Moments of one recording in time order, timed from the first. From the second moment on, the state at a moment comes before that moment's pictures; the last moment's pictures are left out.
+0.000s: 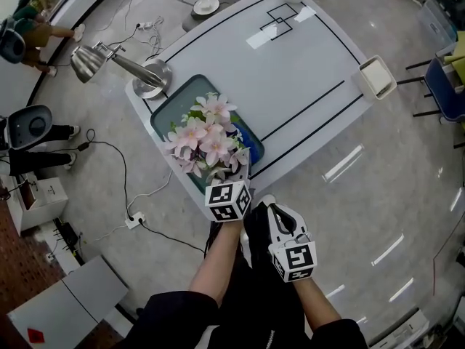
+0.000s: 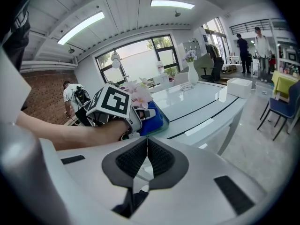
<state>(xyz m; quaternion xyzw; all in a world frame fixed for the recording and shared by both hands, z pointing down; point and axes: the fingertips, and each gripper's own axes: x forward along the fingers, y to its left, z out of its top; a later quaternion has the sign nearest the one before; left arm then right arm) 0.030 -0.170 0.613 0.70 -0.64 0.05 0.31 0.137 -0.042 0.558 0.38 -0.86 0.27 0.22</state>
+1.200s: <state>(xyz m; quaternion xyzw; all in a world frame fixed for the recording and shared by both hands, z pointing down) -0.103 -0.031 0.551 0.79 -0.55 0.12 0.25 -0.023 0.018 0.501 0.38 -0.88 0.20 0.21</state>
